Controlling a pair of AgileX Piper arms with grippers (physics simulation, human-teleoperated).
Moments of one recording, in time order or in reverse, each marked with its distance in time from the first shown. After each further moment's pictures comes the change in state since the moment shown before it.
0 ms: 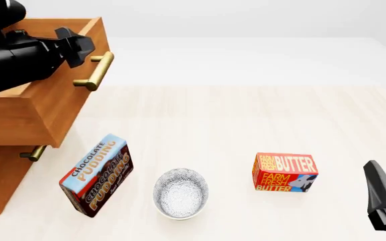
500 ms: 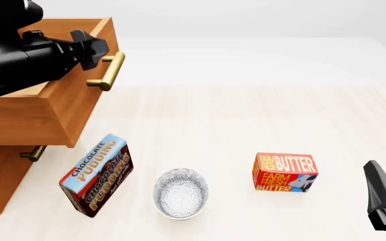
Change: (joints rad) left arm -0.069 0.020 -0.011 -0.007 -0.021; right arm 0.000 0.000 0.000 0.000 0.000
